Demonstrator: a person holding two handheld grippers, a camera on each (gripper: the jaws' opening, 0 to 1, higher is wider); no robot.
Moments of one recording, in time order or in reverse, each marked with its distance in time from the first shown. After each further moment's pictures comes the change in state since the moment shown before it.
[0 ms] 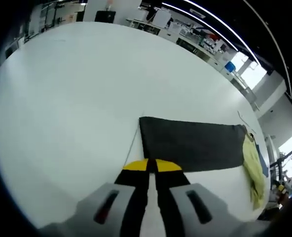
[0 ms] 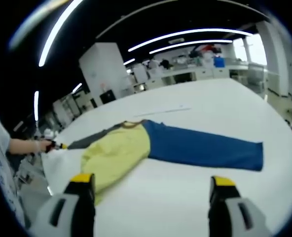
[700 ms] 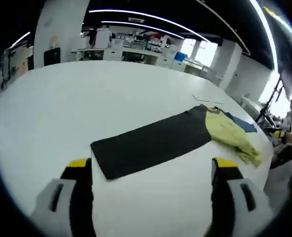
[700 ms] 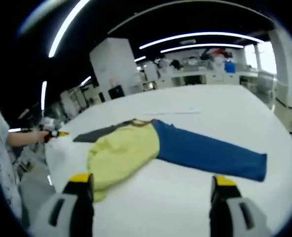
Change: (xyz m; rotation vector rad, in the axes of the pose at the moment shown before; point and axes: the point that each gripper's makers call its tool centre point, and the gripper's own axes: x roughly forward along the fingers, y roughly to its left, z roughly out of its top) left arm -0.060 -0.111 -0.015 0.464 -0.093 -0.343; right arm 0.001 0.021 0.006 -0.125 0.026 0.066
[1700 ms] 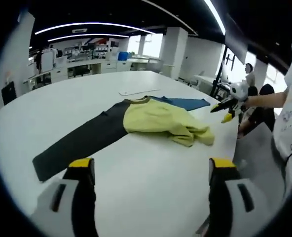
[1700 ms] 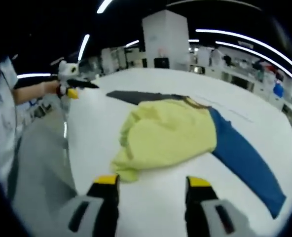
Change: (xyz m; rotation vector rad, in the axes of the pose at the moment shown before) left arm -0.025 -0.180 -0.031 0.230 -0.012 -0.267; right arm 0.044 0.103 -0.062 -0.355 0.267 0.256
